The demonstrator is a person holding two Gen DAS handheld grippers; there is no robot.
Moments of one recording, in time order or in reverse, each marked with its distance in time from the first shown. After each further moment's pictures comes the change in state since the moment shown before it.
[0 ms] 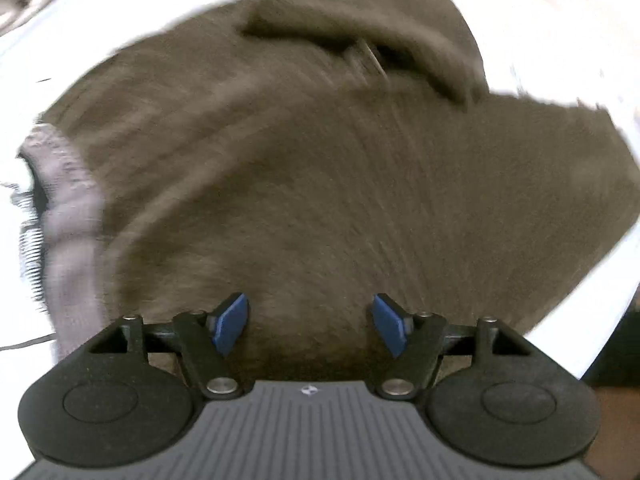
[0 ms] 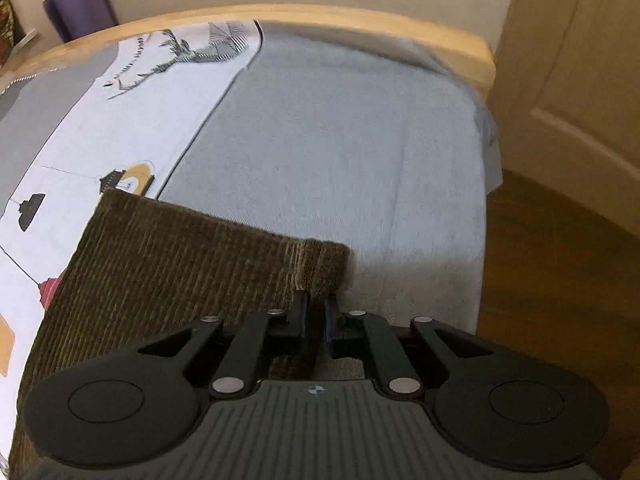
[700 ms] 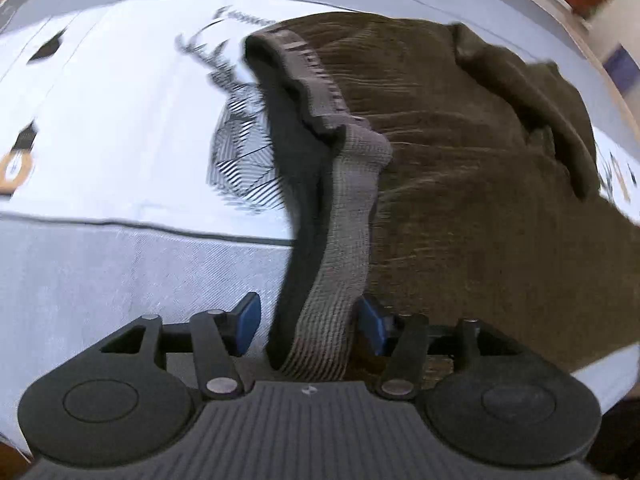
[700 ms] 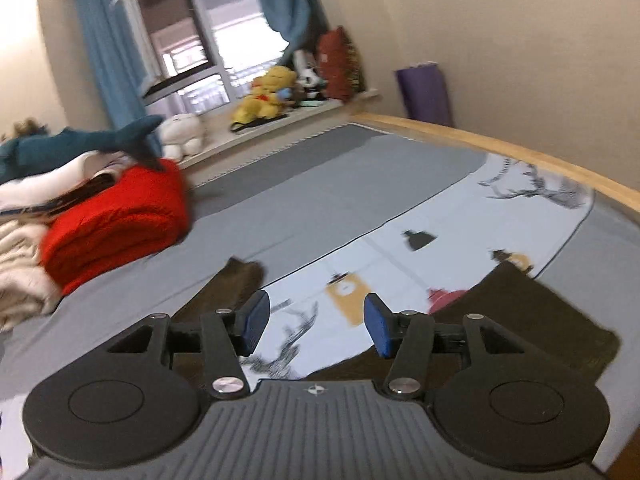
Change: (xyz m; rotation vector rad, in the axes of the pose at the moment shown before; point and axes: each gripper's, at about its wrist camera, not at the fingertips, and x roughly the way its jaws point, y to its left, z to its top) left arm -0.027 0.136 -0.050 -0.341 0.015 0.075; right arm -0.213 0.091 -0.116 -0.450 -0.297 0.812
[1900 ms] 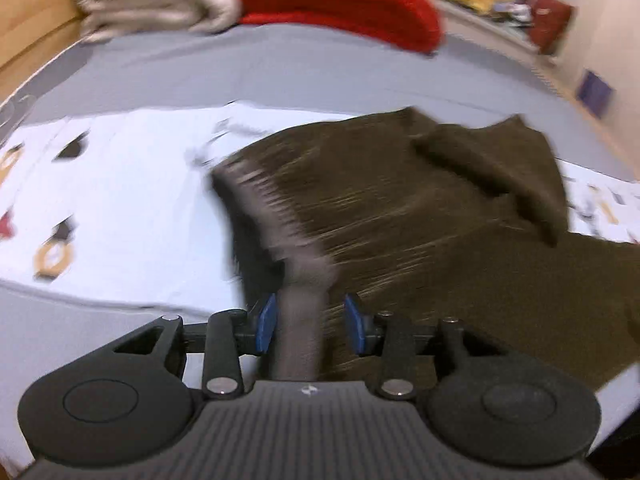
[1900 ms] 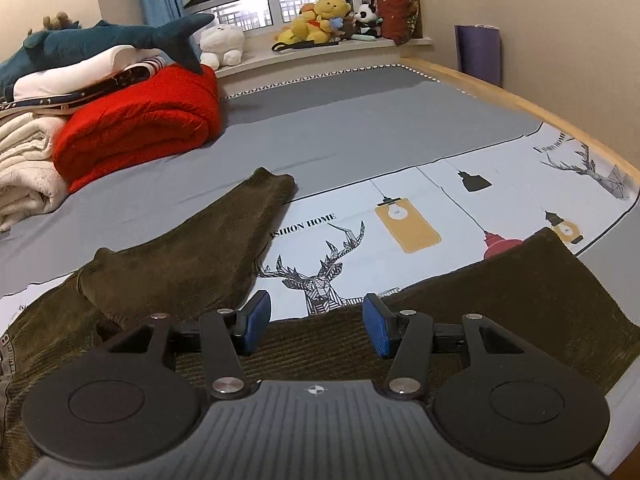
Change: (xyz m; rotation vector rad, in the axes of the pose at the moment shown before) left arm -0.065 -0.016 -0.014 0.093 -0.288 0.013; right arm 0.038 0.063 -0.045 -0.179 0.198 0.014
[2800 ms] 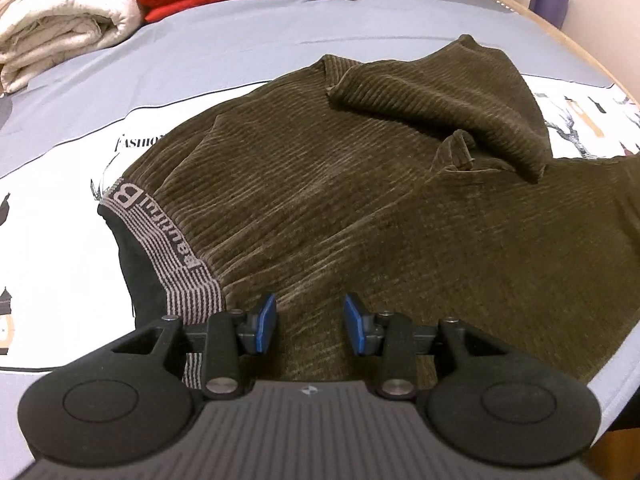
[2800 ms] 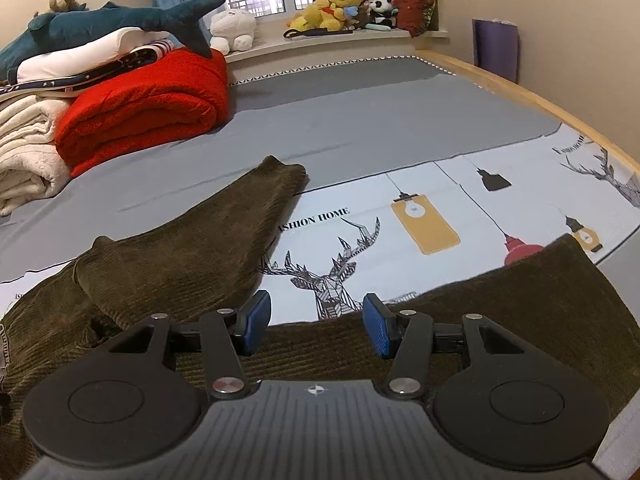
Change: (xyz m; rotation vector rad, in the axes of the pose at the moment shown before) left arm 0.056 -0.083 0.018 0.222 0.106 0.010; right arm 0.026 0.014 0.008 -0.042 0.027 0.021
